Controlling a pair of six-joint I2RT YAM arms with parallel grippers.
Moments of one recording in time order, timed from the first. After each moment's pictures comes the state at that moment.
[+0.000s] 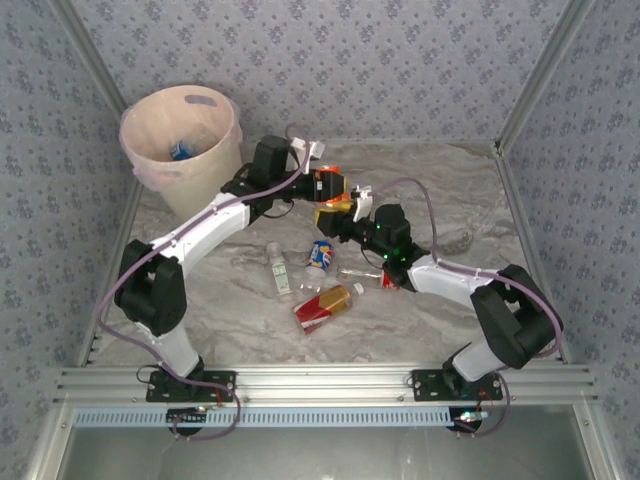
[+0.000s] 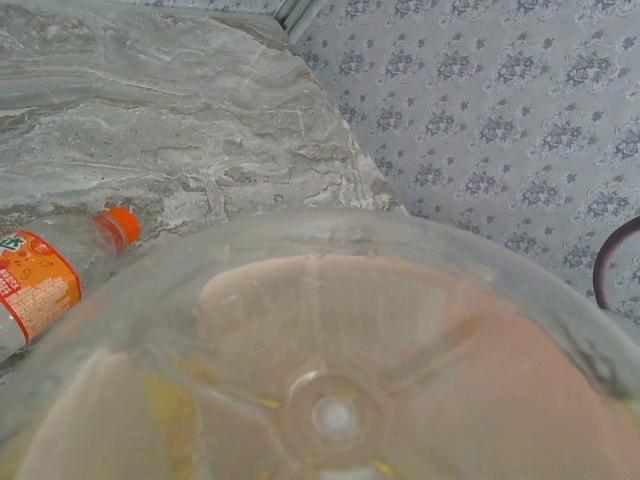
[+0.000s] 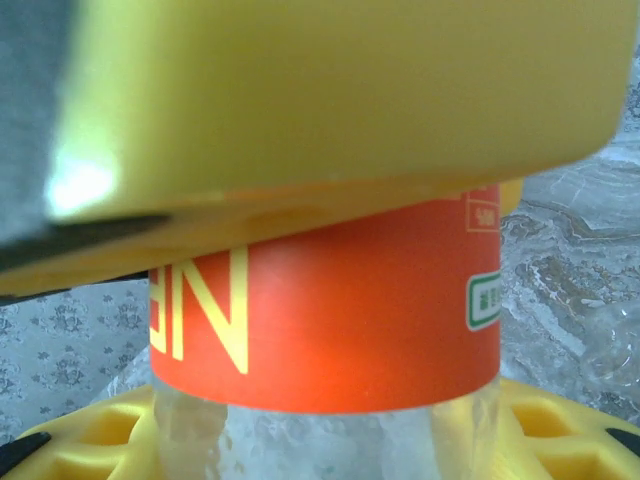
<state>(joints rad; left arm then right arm) -0.56 1.73 1.44 -0.17 0.58 -0.49 0.62 1.50 0.73 0.68 -0.25 0.47</state>
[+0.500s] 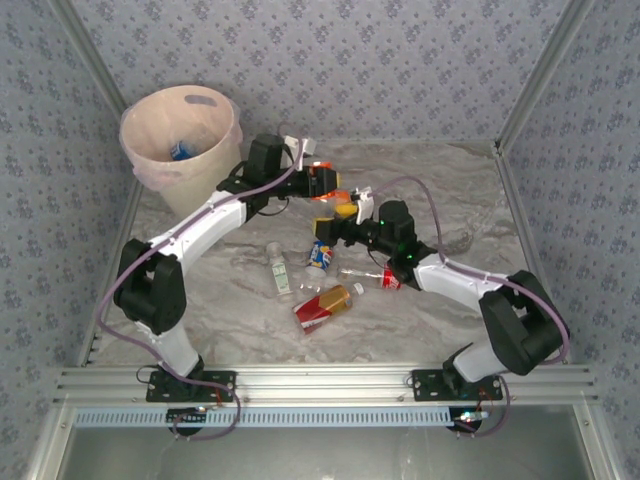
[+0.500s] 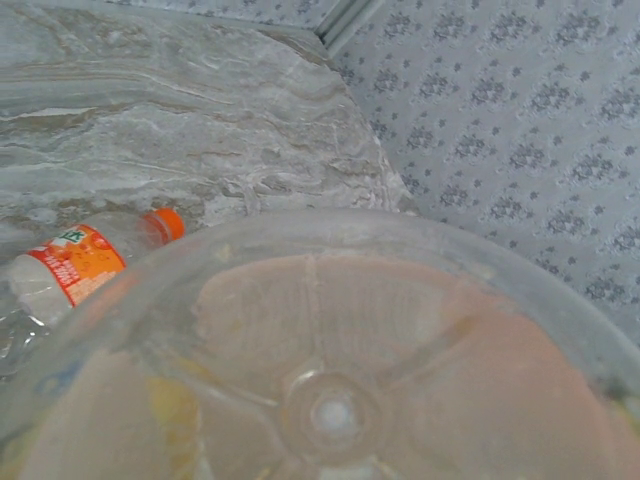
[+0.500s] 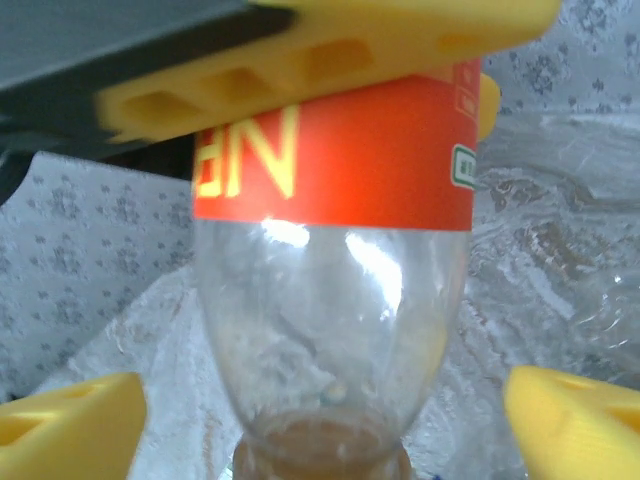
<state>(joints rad) -0.52 1.74 1.44 -0.18 0.54 -0.53 0.57 1.45 0.74 0.52 -0.36 0.37</state>
